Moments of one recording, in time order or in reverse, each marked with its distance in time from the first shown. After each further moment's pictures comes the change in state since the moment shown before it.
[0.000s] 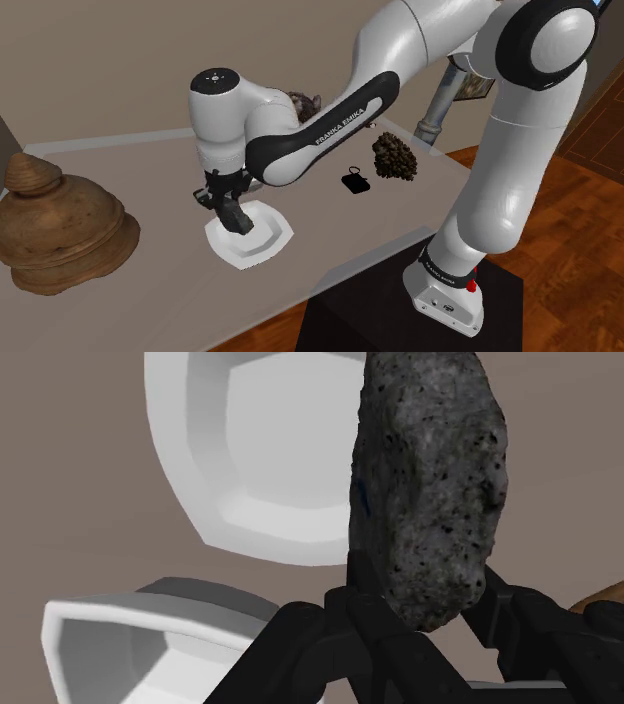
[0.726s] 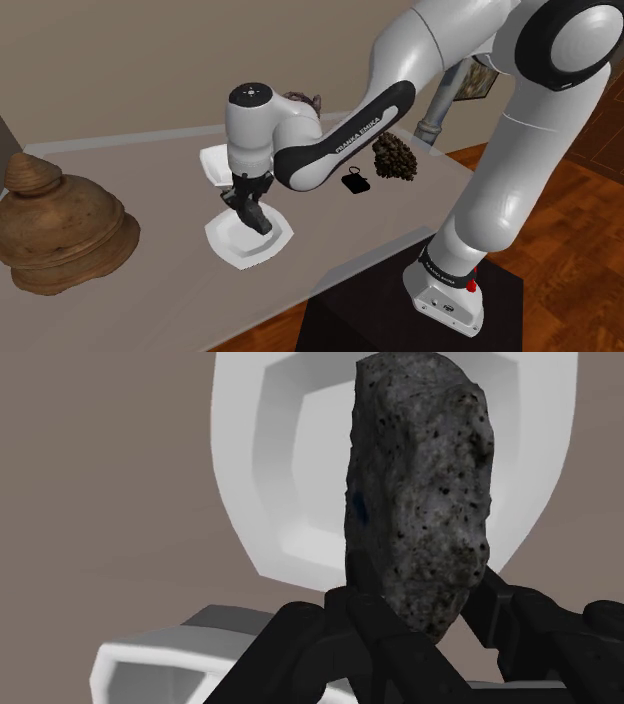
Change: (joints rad) arm -0.068 -0.097 -0.018 -0.186 0.031 0.131 -0.059
